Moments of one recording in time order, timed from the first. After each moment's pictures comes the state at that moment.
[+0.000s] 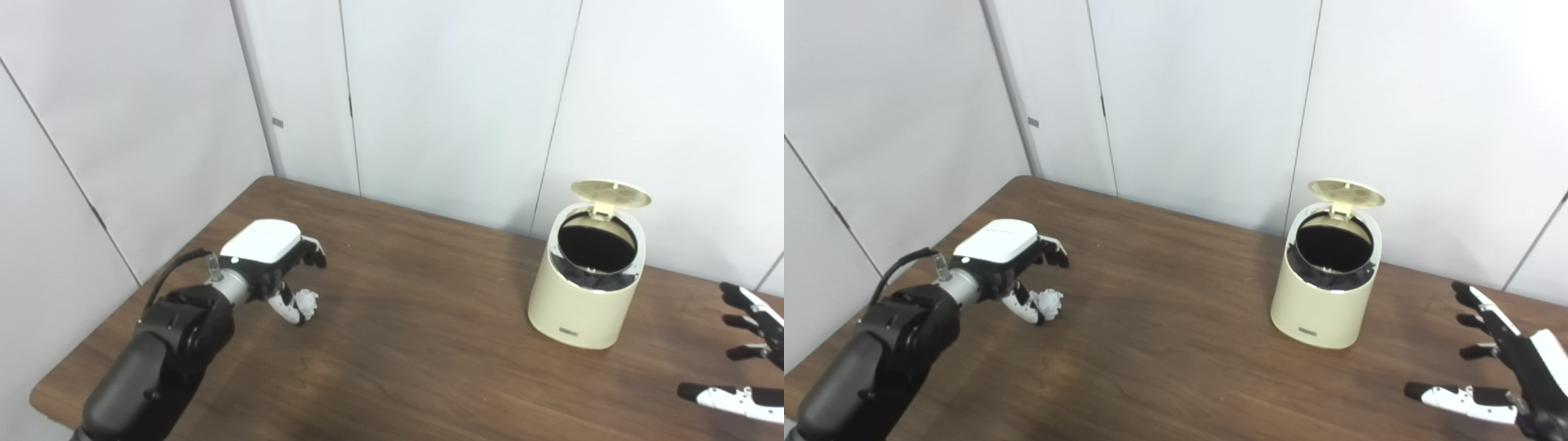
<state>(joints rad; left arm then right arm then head) -0.07 0.67 0.15 -0.42 0.89 0.26 -0.61 -0.27 -0.38 0.08 -0.24 -0.36 0.26 0.23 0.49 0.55</state>
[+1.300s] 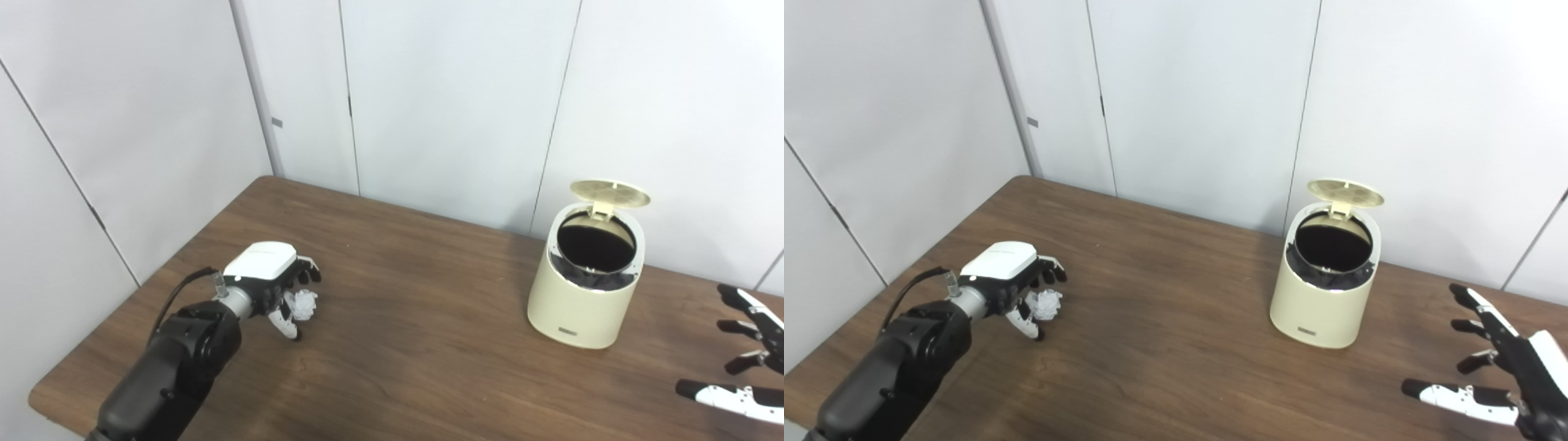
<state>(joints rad) -0.06 0.66 0.07 -0.25 0.87 0.27 -0.47 -0.26 -0.38 0.08 -0.25 -0.35 0.28 0.25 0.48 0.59</state>
